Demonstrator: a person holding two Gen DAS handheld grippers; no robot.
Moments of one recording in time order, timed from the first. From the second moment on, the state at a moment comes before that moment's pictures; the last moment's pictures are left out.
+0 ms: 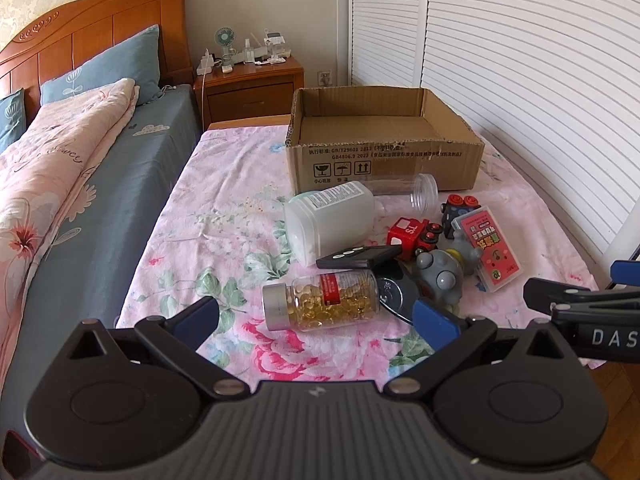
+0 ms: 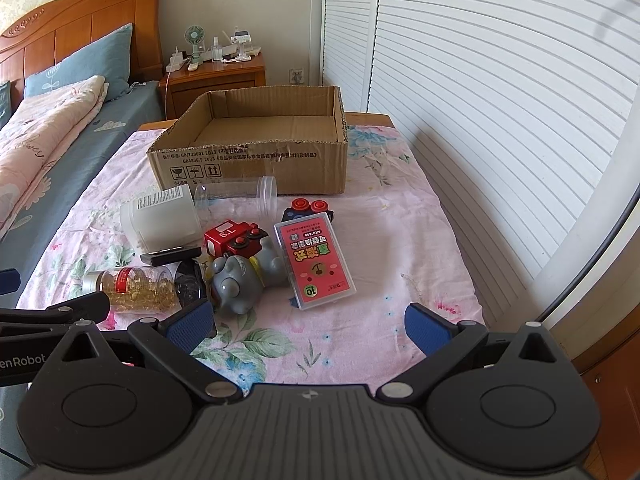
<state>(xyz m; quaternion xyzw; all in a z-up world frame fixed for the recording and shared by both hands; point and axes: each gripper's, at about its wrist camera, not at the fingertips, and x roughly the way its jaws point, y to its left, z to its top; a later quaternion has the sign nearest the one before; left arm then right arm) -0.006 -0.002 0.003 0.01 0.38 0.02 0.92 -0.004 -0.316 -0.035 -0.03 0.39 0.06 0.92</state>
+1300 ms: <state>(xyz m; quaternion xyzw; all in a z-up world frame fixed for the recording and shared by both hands) 0.008 0.000 -0.002 0.01 0.36 -0.02 0.93 0.001 -0.317 -0.036 -0.03 0.37 0.08 0.93</state>
